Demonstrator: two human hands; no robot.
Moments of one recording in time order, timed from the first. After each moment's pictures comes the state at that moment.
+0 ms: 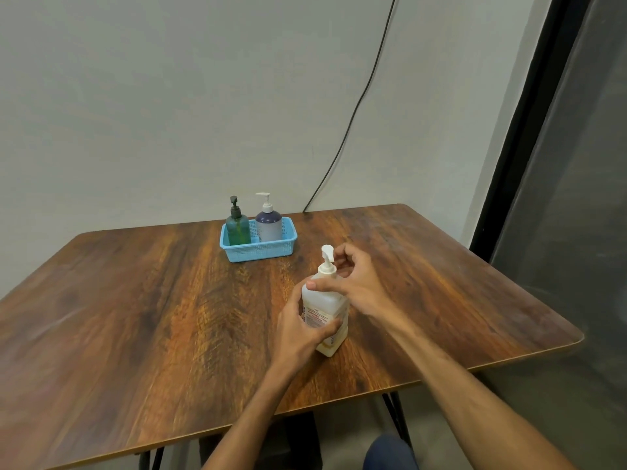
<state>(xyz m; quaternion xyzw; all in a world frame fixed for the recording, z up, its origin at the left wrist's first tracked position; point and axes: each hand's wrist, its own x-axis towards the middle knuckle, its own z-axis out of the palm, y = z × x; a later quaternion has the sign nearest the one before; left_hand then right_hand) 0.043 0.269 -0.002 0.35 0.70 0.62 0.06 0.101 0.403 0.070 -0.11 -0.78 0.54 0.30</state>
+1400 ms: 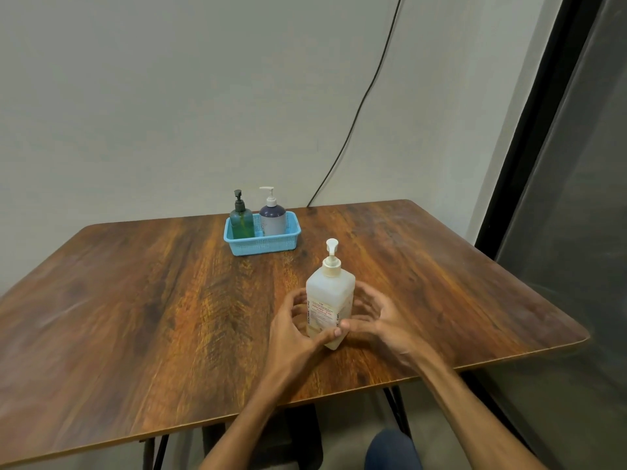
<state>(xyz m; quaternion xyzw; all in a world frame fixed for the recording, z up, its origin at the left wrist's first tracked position) 0.054 0.248 -0.014 0.32 0.72 0.61 0.06 0.154 0.421 0.007 -0.10 -0.75 0.64 0.15</state>
